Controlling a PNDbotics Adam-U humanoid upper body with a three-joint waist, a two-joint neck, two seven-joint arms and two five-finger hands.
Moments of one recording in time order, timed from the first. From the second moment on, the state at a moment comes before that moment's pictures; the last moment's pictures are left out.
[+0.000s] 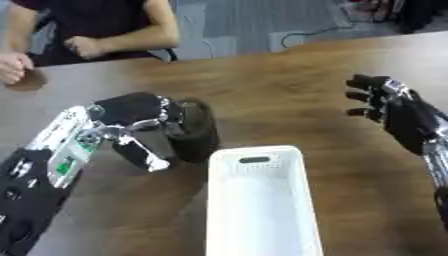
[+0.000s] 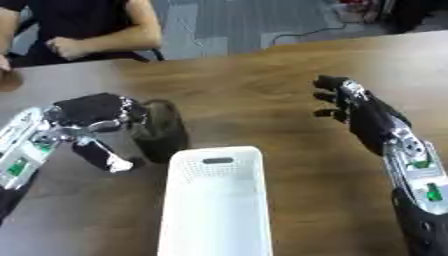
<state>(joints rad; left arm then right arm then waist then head) -0.81 0.48 -0.32 -1.21 -0.82 -0.64 -0.29 -0.52 -0.40 -0.13 -1.51 -0.12 0.18 0.56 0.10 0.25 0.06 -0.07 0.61</state>
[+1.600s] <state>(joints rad) -0.78 0.53 -0.27 -1.27 -0.76 -0.56 -0.18 -0.52 -0.39 -0.13 -1.51 -0.12 0.17 0.56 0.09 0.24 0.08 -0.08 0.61</state>
